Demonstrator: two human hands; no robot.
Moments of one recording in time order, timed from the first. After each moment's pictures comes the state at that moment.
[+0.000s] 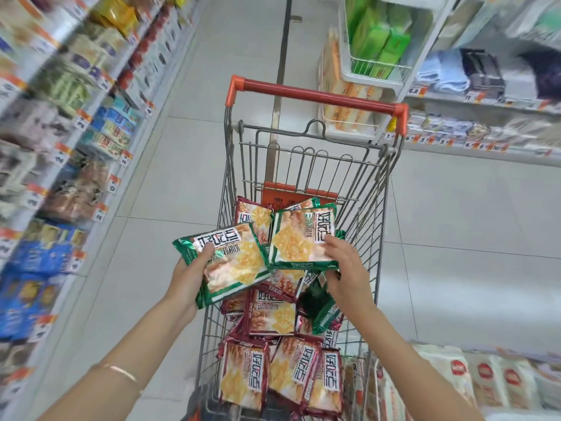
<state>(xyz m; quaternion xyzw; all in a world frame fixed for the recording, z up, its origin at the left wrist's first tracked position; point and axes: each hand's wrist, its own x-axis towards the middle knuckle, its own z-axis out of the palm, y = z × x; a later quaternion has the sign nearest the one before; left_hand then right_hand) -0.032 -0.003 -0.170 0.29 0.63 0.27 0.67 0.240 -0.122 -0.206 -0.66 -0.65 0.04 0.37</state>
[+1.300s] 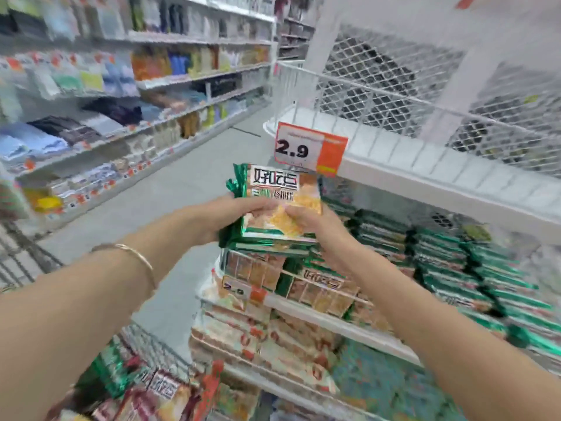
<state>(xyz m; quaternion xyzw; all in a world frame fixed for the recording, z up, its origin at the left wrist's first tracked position) 0.228 -0.326 0.013 0.73 -0.07 -0.27 0.62 0.195 -0.518 -0.007 -0.77 0.08 0.01 0.63</state>
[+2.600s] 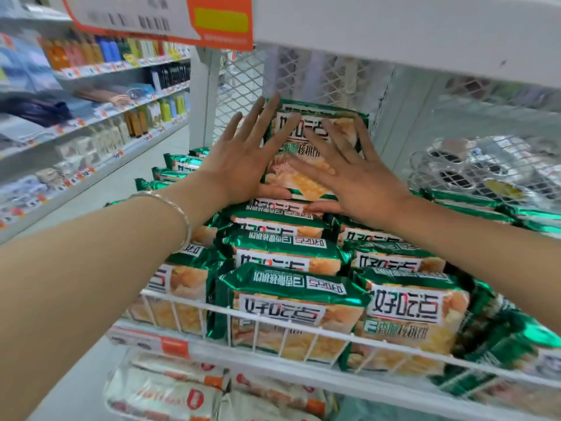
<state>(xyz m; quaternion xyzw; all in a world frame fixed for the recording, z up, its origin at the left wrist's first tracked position) 0.397 -0.496 -0.087 0.89 -0.38 0.23 -0.03 0.307 -0.716 -0.081 -0.92 -0.20 -0.17 -0.29</state>
